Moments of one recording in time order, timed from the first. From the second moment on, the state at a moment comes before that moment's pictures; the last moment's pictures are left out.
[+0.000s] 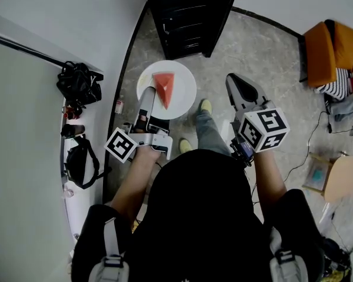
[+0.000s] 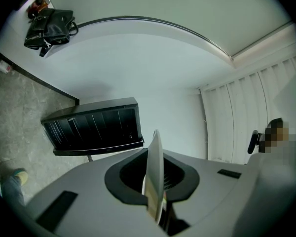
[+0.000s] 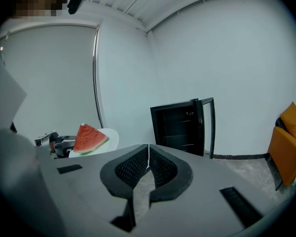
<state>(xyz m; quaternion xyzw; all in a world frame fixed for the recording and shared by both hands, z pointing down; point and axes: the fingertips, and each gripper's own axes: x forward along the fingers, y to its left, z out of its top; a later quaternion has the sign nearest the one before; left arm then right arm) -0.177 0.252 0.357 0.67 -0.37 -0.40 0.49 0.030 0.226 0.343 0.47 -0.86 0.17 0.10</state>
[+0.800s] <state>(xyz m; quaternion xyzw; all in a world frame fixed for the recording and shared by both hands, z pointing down) -0.144 0.143 0.372 0.66 -0.38 -0.39 0.51 0.060 0.114 0.362 0.47 -0.86 0.19 0.11</state>
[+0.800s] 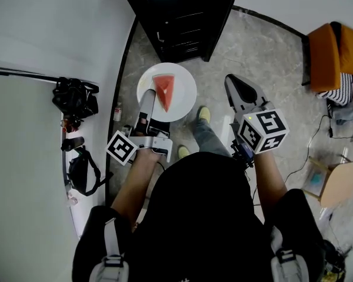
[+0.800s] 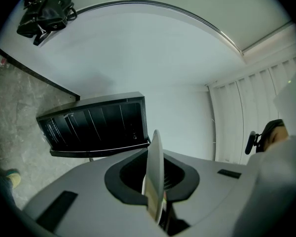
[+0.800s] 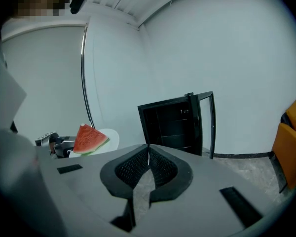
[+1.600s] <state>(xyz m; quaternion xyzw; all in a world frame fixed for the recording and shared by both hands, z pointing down) -0.113 0.055 0.376 0.65 -0.41 -0.39 0.51 0.093 0.022 0.377 0.45 -0.86 0.21 0.12</state>
